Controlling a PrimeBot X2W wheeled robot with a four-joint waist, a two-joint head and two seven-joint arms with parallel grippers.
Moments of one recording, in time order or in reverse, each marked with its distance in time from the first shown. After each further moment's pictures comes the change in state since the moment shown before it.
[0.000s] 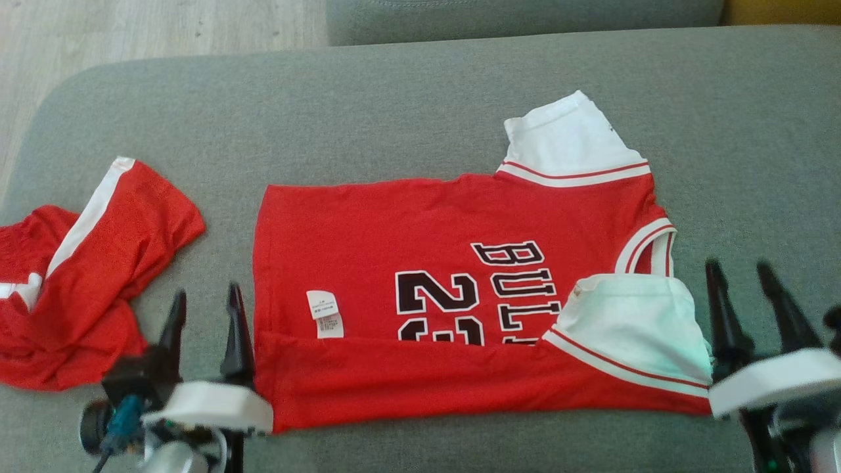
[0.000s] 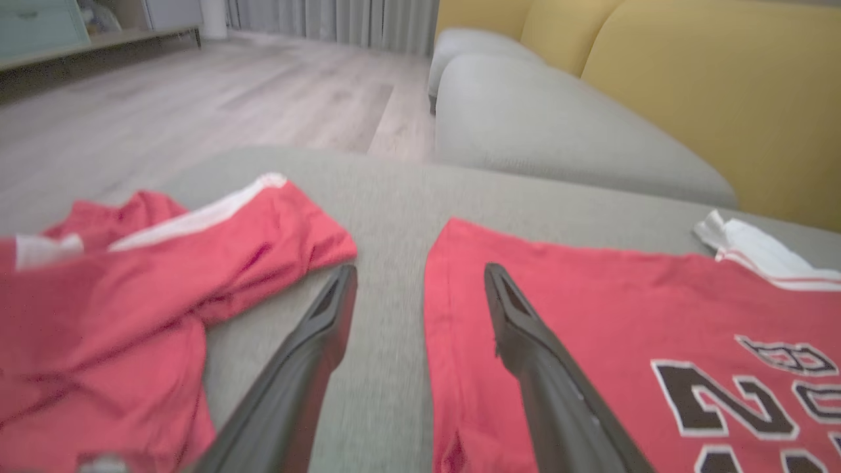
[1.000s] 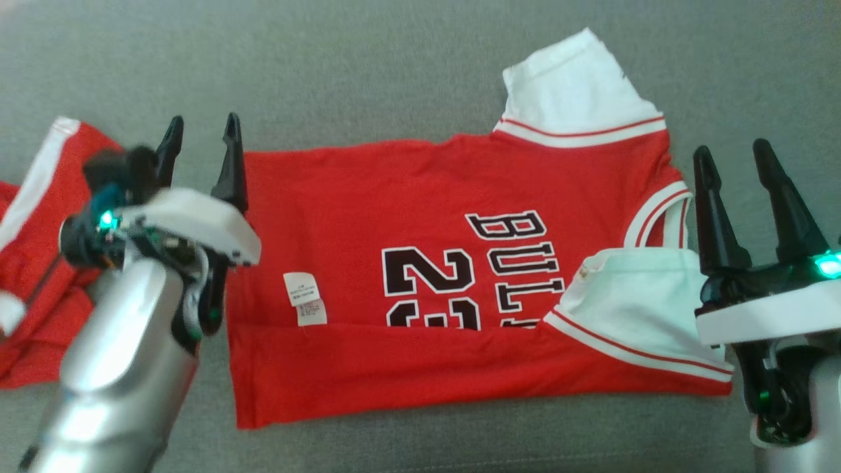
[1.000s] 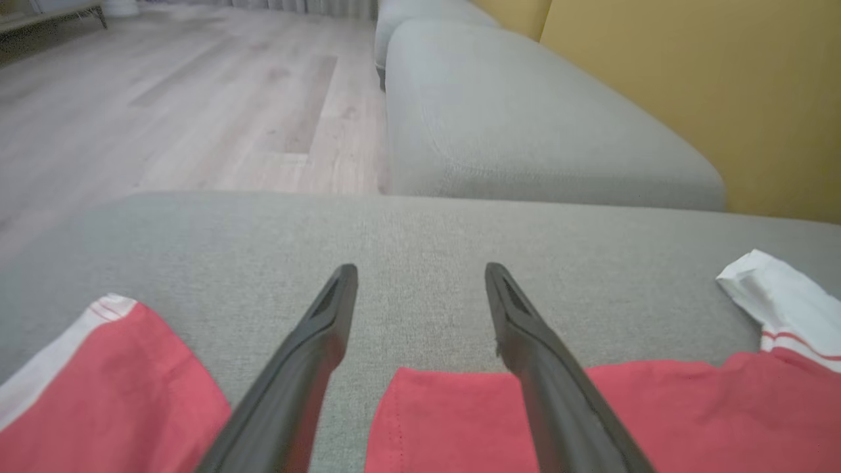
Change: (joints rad) left arm -0.507 -0.004 -0.033 0.234 -0.017 -0.123 0.207; right arm -0.177 -0.012 0.102 -0.188 -0.006 0.000 -0.013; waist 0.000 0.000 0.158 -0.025
